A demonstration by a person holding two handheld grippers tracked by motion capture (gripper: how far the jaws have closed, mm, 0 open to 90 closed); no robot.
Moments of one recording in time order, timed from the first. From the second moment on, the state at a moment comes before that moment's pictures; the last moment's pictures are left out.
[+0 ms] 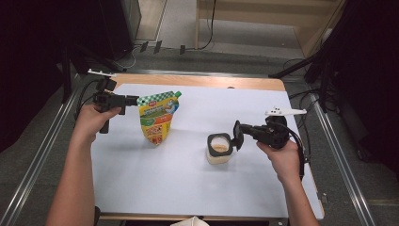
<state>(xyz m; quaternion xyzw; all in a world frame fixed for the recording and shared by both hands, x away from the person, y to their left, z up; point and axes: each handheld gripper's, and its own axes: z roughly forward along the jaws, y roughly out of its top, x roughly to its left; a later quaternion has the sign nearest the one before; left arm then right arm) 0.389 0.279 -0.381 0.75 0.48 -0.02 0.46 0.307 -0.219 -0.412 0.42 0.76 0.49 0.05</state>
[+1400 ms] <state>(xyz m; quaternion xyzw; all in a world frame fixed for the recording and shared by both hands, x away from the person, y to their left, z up) 0.390 0.278 -0.383 0.75 0.48 -0.03 0.45 0.304 -0.159 -0.439 0.36 0.82 0.45 0.02</state>
